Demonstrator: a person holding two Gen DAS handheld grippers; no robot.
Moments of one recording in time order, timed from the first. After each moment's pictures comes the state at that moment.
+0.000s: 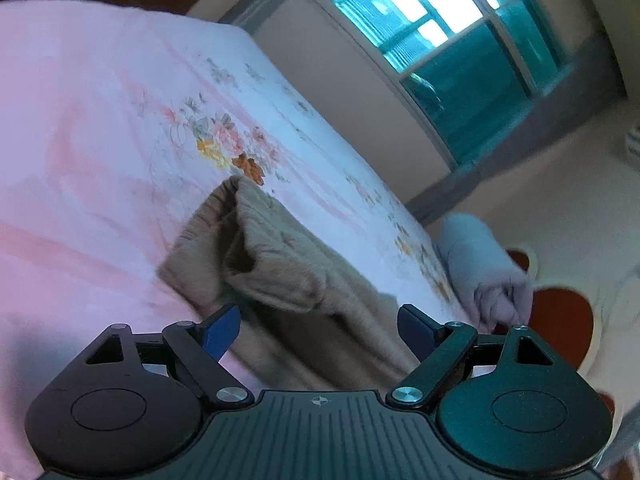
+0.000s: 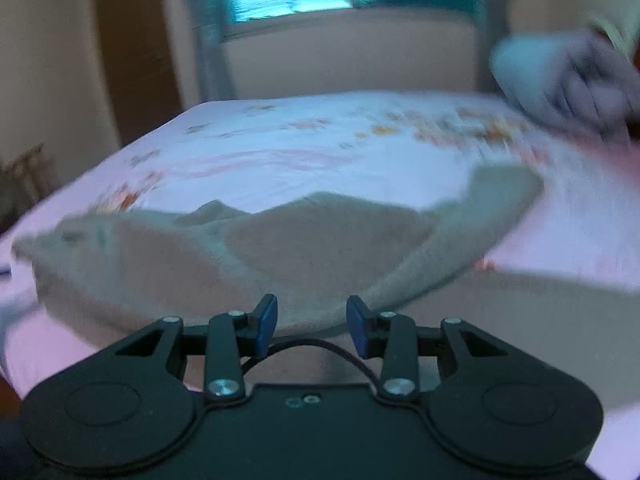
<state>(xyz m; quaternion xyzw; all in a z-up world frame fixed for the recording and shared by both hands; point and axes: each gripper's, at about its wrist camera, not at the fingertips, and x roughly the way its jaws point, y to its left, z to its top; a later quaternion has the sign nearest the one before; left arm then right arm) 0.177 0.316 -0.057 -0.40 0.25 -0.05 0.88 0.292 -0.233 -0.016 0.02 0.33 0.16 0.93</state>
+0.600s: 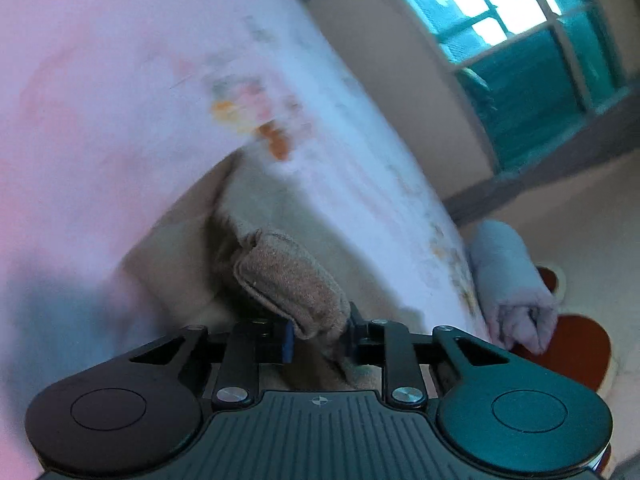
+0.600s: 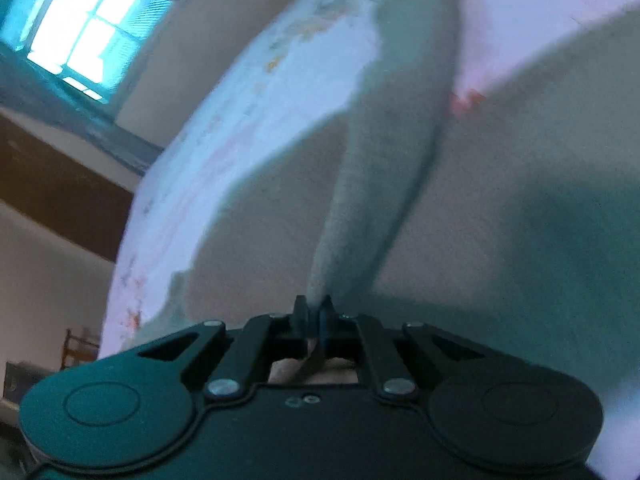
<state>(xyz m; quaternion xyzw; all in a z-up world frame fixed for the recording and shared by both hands) 0.261 0.304 -0.061 -0.44 0.30 -0.02 0.85 0.351 -0.292 -0.080 0.35 0.40 0.11 0.84</state>
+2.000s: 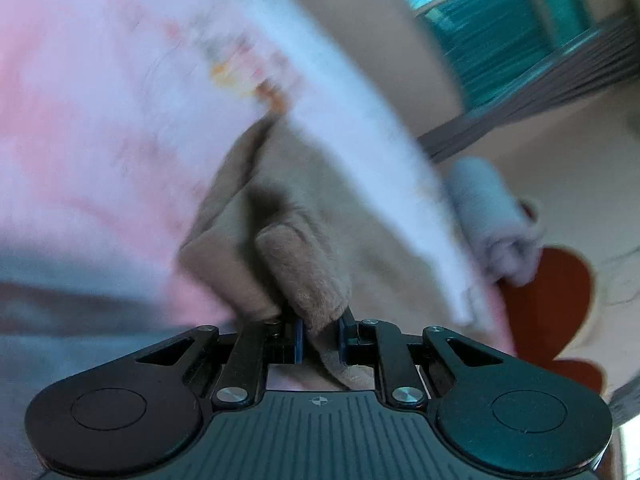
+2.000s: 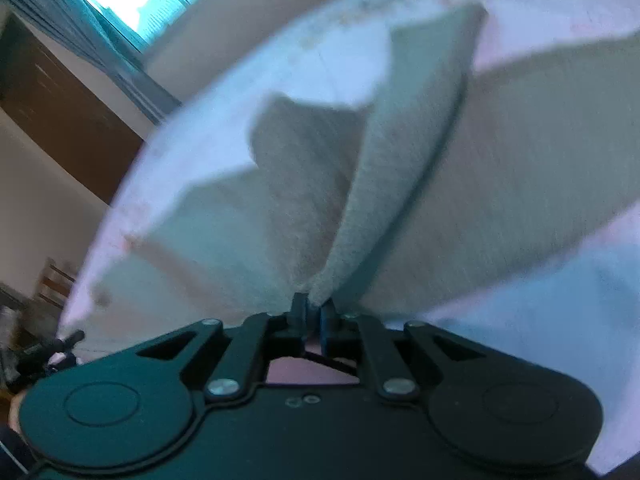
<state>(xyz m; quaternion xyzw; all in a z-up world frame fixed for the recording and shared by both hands) 0.270 0.342 -0.108 -0.40 0.36 -0.10 0.84 0.282 -0.279 -0.087 0.25 0.43 0.12 0.86</state>
